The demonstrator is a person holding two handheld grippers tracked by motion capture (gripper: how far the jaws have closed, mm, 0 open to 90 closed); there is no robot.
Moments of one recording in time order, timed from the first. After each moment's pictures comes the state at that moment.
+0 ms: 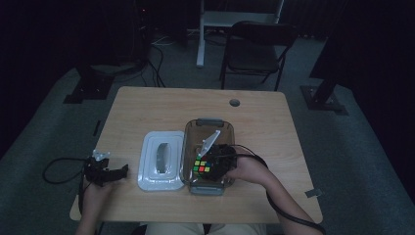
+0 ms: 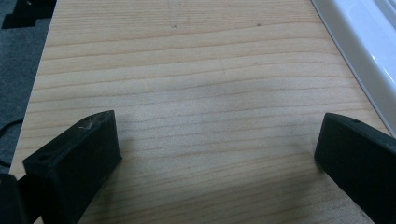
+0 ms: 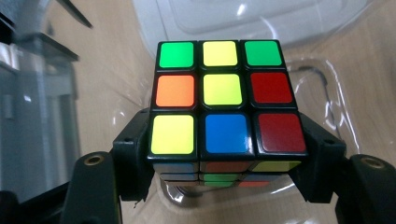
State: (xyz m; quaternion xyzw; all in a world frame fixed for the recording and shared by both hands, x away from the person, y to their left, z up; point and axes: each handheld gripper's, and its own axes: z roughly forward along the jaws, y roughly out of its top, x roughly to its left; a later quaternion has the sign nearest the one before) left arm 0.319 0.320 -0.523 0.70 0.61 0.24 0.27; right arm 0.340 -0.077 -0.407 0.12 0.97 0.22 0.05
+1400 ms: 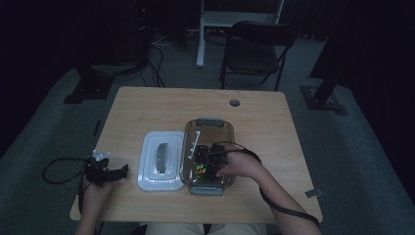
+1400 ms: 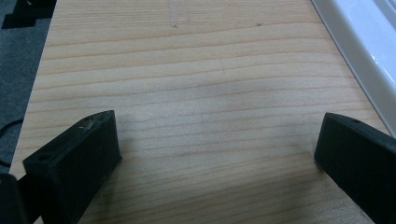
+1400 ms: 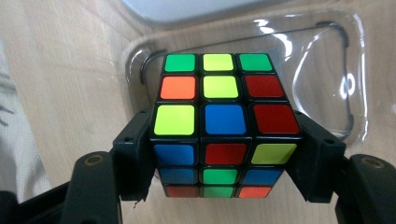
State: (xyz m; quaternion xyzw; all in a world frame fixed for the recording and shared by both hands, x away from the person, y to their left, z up) left arm 0.319 0.320 -0.524 0.70 0.61 0.25 0.27; right arm 0.355 -0.042 -0.423 0.11 0.99 0.07 0.04
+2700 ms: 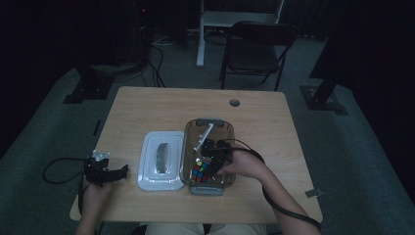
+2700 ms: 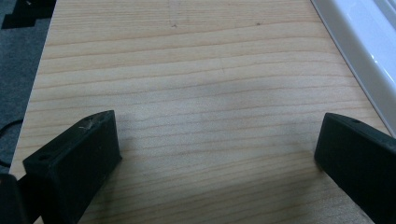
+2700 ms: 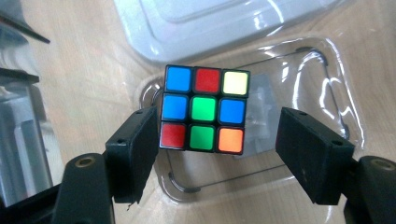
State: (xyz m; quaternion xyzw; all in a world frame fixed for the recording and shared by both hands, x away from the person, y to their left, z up) left arm 0.318 0.320 -0.524 0.70 0.61 0.25 0.28; right arm 0.358 -0.067 -0.405 0.16 0.97 0.19 0.02
